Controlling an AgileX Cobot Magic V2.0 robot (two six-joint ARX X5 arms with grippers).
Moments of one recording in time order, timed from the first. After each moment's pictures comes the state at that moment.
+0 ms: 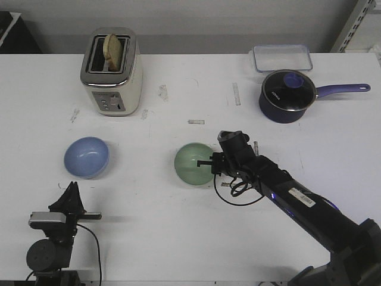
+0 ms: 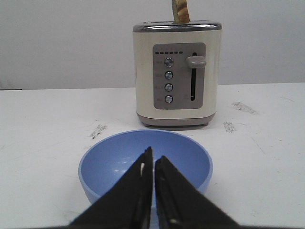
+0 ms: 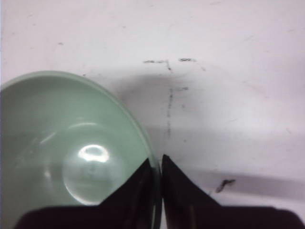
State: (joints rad) left arm -0.02 0.01 0.03 0.17 -0.03 0.03; right arm 0.54 1.57 1.10 -0.46 -0.08 0.61
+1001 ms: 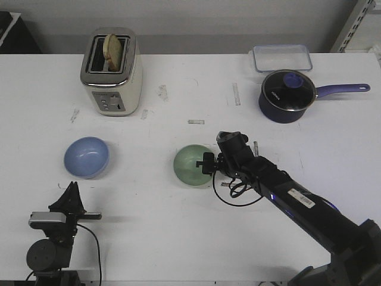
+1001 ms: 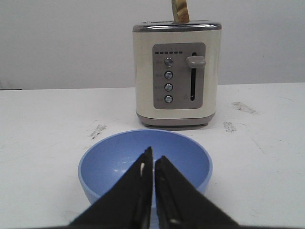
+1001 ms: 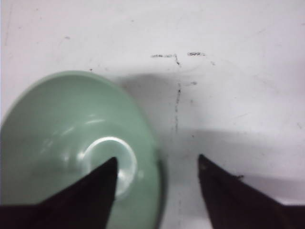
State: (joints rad) left arm -0.02 0.01 0.03 0.17 -0.03 0.03; right arm 0.55 1.56 1.10 -0.46 -0.06 0.62
